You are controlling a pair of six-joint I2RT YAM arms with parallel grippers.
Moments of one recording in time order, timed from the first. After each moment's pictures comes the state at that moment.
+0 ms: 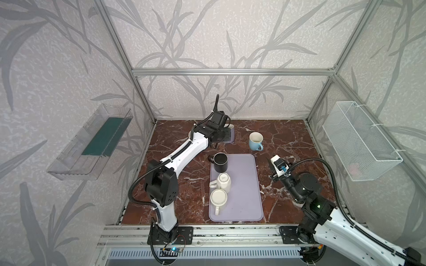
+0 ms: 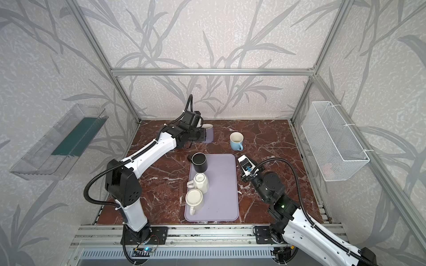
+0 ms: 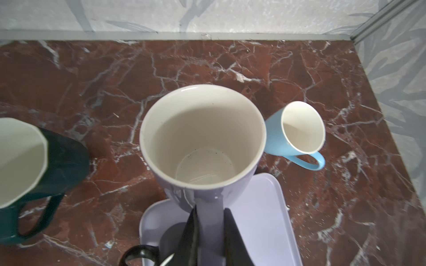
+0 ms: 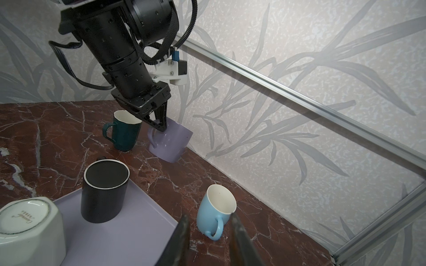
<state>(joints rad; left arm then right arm) -0.53 1.82 1.65 -0.61 -0.10 -0.36 0.75 0.60 0.44 0.20 0.29 -0.38</state>
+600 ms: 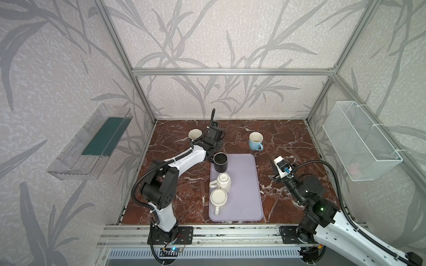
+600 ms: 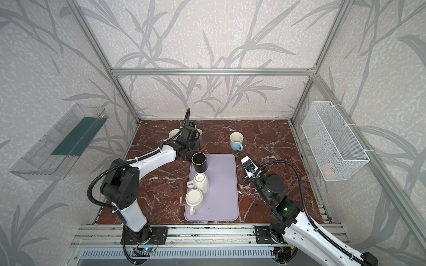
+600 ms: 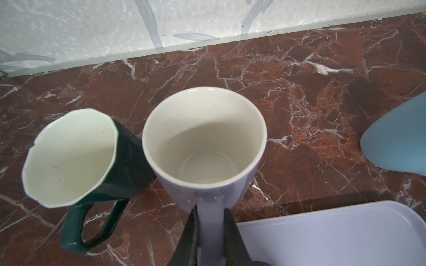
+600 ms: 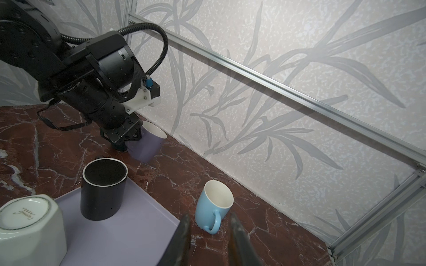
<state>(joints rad) -0.50 1.75 1.23 -0.20 -0.35 -0.21 0.75 0.55 0.43 0.16 0.31 -0.37</state>
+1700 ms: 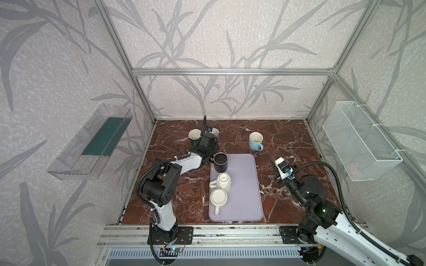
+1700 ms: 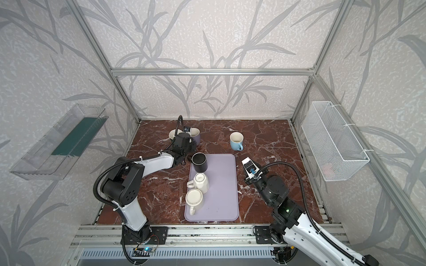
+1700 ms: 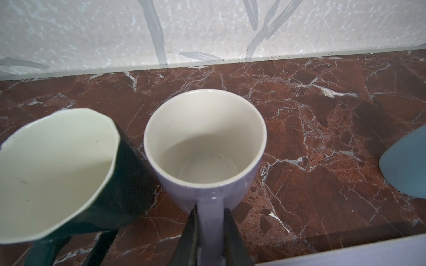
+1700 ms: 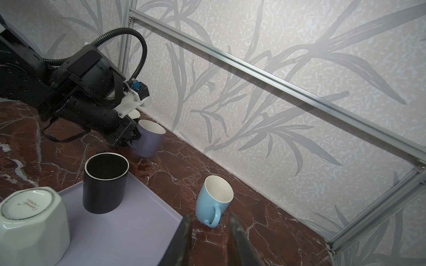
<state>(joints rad) -0.43 1.80 1.03 0.21 -0.27 -0.18 0.75 0.52 0.43 0.11 0.31 -0.36</state>
